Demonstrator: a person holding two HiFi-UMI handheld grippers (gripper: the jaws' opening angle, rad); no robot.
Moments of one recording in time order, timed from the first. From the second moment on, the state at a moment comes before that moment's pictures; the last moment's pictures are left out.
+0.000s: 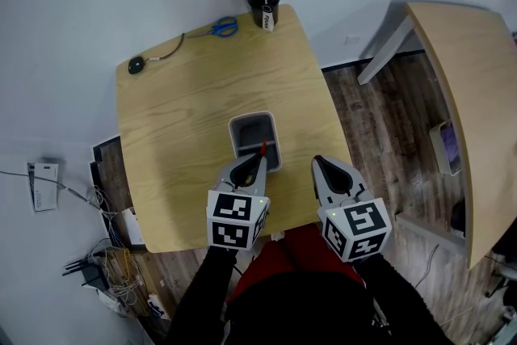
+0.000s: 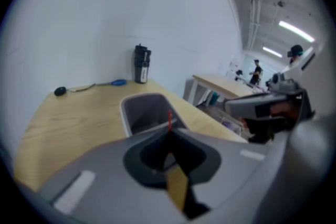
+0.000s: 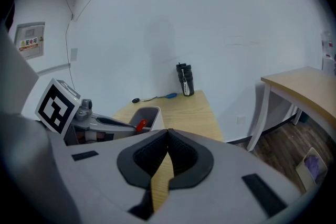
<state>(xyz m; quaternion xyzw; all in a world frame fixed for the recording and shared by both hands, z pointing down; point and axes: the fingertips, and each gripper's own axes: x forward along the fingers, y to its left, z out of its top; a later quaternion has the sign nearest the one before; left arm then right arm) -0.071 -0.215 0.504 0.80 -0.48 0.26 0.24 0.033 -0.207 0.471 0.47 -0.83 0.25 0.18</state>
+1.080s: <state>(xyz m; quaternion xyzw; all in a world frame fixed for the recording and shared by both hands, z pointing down) -0.069 -0.210 0.515 0.79 -0.47 0.26 0.28 0.037 -0.201 0.473 0.46 -0.83 0.25 0.18</state>
